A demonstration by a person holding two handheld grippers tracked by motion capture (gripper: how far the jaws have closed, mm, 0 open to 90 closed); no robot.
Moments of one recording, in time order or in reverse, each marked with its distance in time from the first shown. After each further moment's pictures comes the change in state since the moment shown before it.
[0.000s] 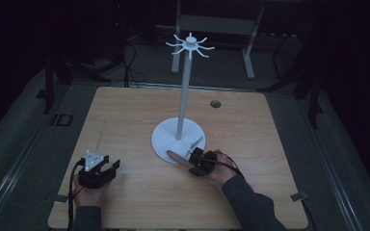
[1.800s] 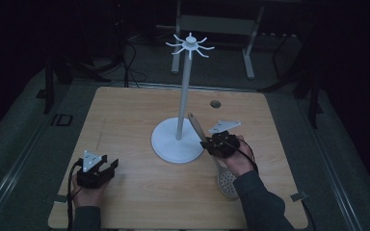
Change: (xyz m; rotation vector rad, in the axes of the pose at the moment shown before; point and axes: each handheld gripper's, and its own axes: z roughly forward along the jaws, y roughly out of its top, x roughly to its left) left arm 0.001 0.000 -0.003 -0.017 0.019 -0.012; right arm -0.035 -0.015 -0.078 -0.406 -0.157 0.172
